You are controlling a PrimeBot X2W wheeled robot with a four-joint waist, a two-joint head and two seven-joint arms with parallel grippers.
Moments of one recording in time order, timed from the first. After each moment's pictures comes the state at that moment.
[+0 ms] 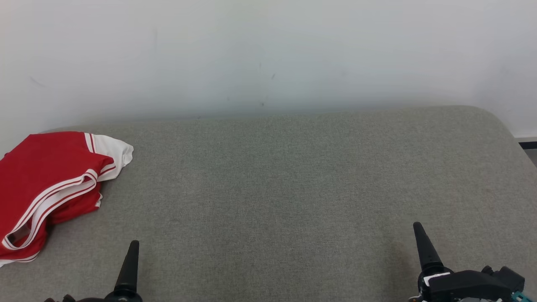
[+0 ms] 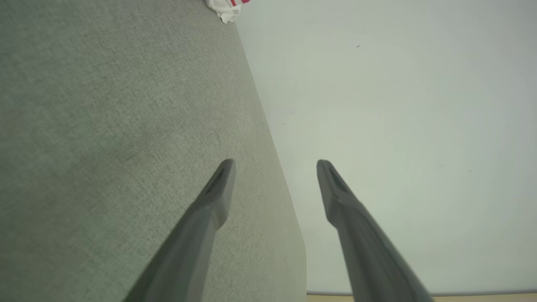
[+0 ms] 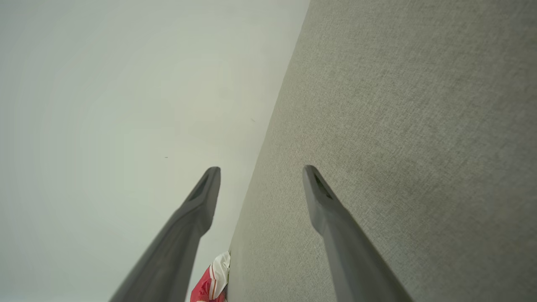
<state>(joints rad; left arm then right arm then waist) -0.05 0.04 0.06 0.28 -1.37 -0.09 0.00 -0.09 -0.05 0.00 0.35 1.34 0.13 0.00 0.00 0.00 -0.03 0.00</state>
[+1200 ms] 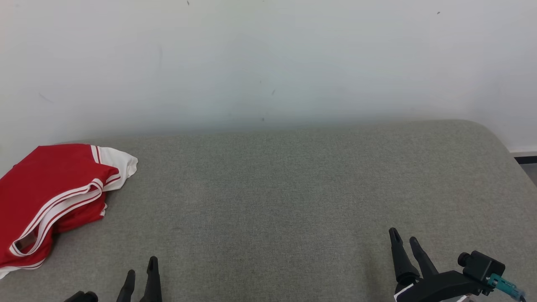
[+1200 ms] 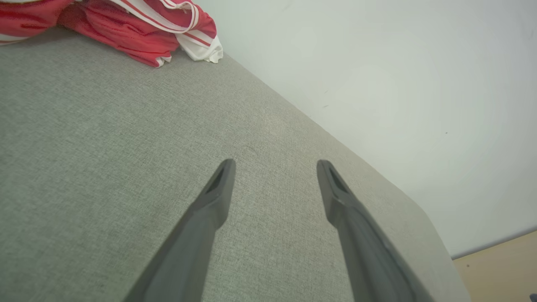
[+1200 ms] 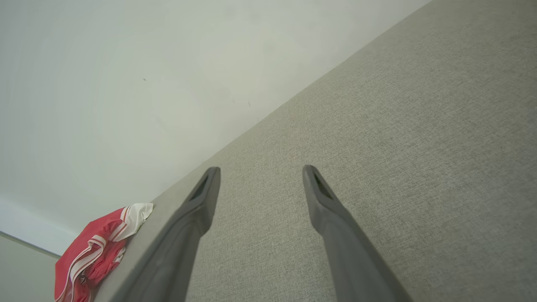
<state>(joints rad) 0.00 0.06 -0.03 0.27 -0.74 -0.01 -0.12 -0.08 -0.05 0.05 0.34 0.71 0.13 -0.04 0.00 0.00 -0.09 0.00</state>
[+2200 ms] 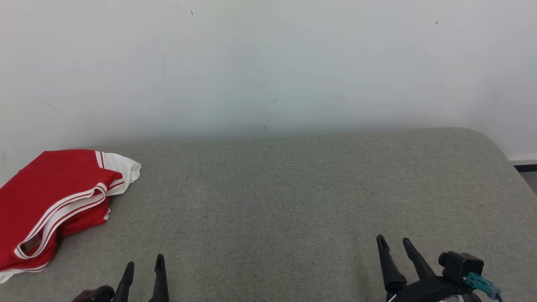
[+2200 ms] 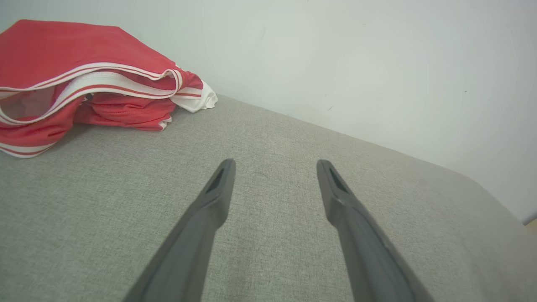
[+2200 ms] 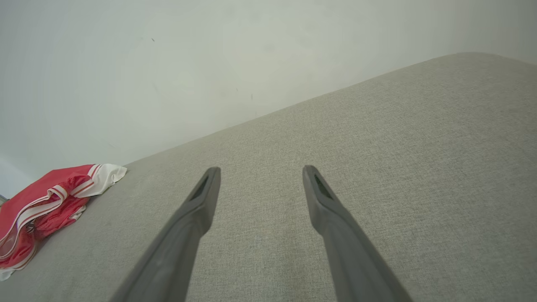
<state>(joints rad) -0.01 0.07 -0.06 0.29 -0.42 0.01 -0.20 -0.08 -0.05 0.08 0.36 0.44 0.13 -0.07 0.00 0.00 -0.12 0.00</state>
